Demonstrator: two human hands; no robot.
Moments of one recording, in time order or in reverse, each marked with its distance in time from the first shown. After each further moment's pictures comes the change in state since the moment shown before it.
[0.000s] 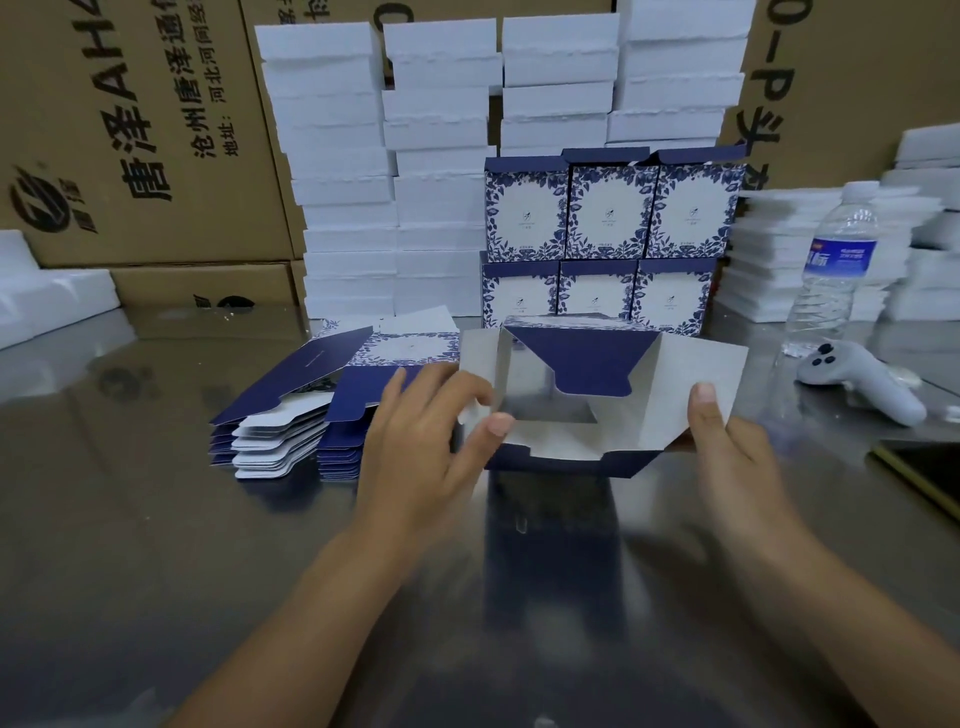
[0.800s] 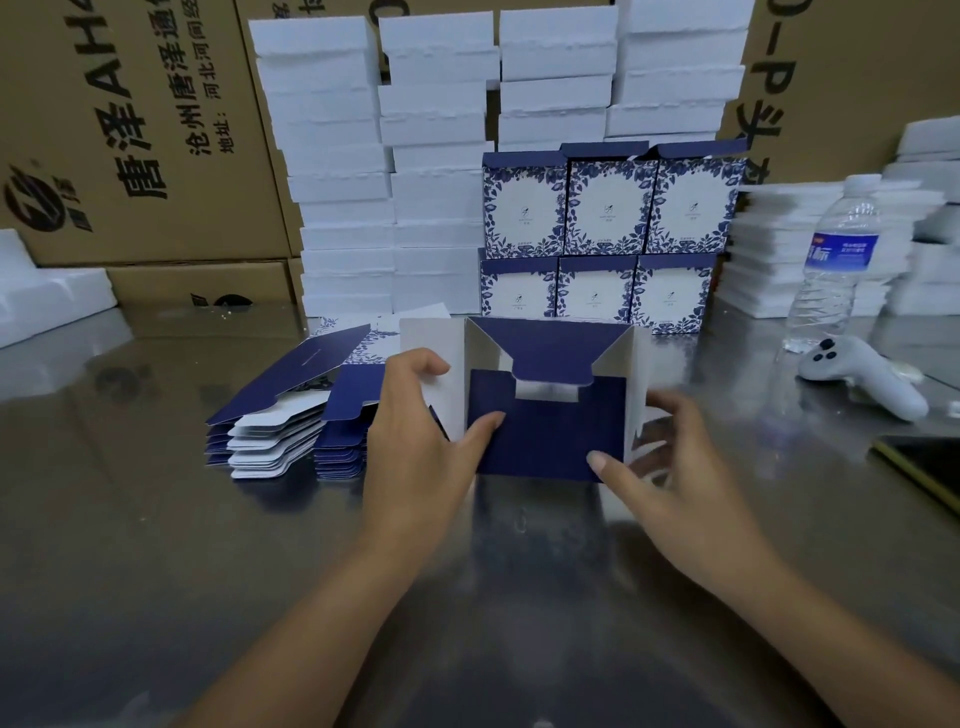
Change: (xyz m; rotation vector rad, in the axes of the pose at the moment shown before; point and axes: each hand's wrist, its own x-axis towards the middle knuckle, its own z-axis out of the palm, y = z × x) left_hand -0.003 -0.001 0.011 -0.187 0.145 -0.342; right_hand -0.017 -0.003 0.011 -0.322 -0.224 -0.115
